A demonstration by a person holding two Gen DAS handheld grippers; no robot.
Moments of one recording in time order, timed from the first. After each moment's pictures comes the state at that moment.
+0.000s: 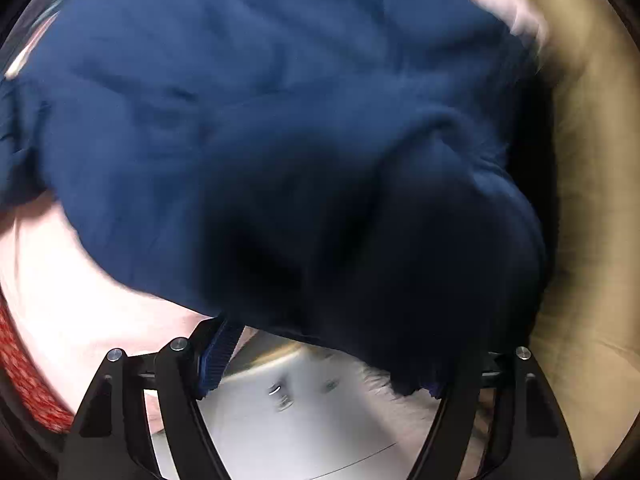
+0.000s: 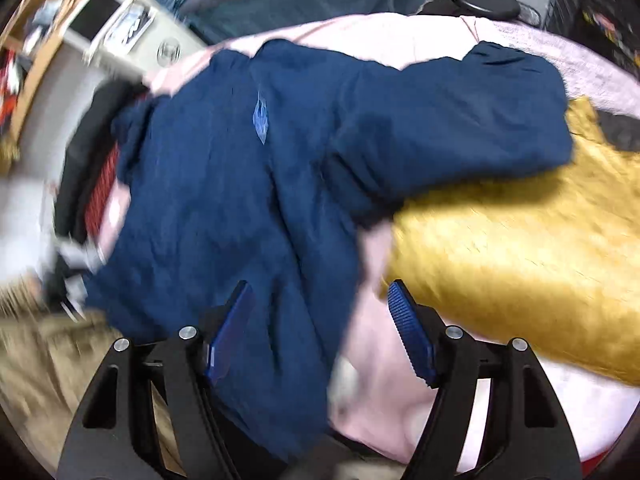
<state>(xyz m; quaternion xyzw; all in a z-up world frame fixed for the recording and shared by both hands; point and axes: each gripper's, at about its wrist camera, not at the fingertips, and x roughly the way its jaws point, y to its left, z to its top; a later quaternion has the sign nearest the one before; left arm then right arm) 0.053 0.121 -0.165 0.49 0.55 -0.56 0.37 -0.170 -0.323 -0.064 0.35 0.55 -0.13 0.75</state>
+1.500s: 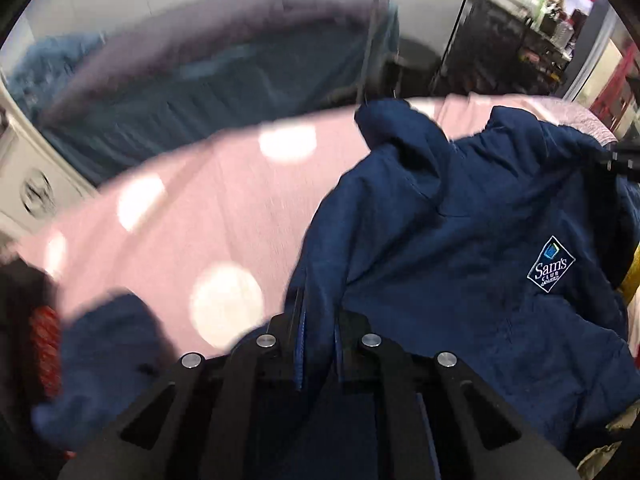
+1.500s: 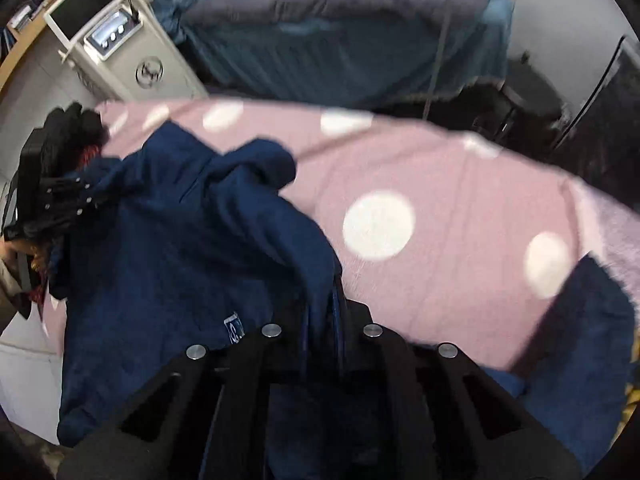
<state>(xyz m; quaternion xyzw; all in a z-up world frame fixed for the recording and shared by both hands) 0.325 -0.169 -0.125 0.31 0.44 -0.49 0.69 0.086 -0.393 -0.102 0.20 0.52 -0.18 0.81</state>
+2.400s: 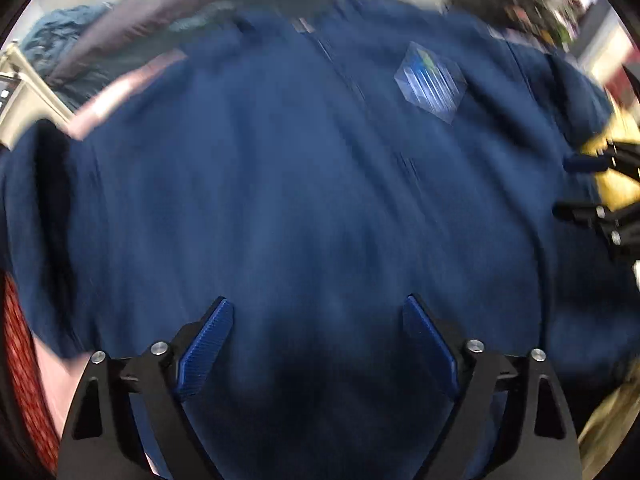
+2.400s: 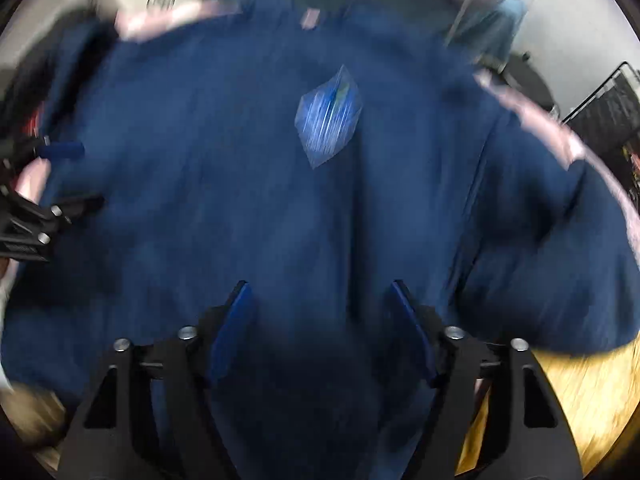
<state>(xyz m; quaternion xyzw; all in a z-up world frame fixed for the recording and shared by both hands) 0.142 -0.084 -0.183 0.33 0.52 -0.46 0.64 0.035 -0.267 -0.177 0.13 0.62 -0.17 0.75</state>
